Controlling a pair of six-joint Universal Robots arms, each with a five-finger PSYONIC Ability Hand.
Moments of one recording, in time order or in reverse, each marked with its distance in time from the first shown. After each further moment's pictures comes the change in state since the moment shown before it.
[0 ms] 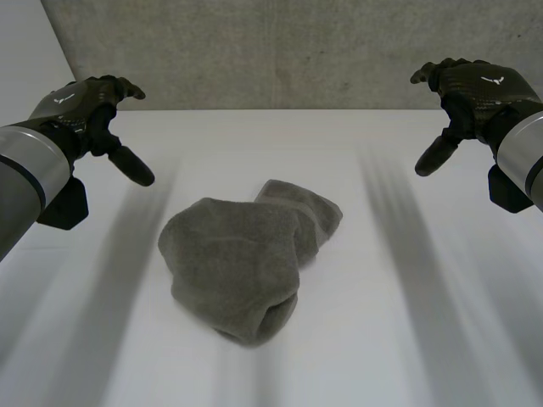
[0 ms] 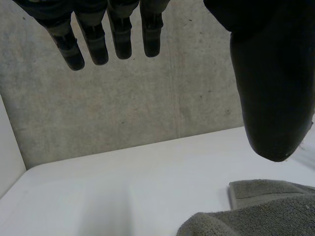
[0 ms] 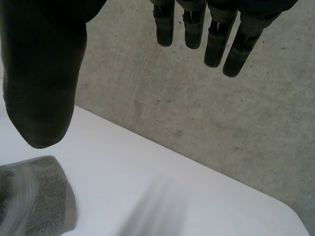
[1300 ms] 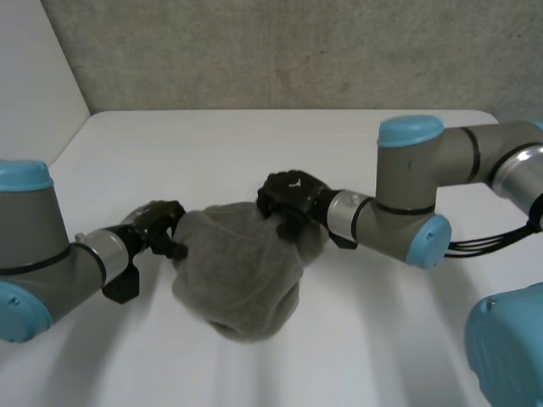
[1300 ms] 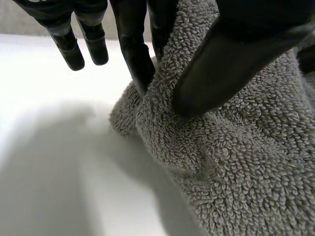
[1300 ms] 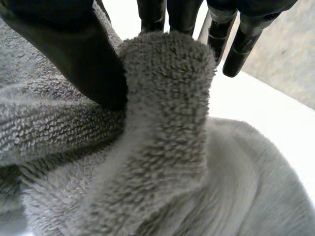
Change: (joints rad) left arm 0.125 -0.368 -0.226 0.258 0.374 -0.002; right arm 0.206 0.860 -0.665 0.096 -0.472 -0.236; left_hand 0.965 1.039 0.000 0.000 1.063; right_hand 1.016 0.959 0.000 0.000 1.020
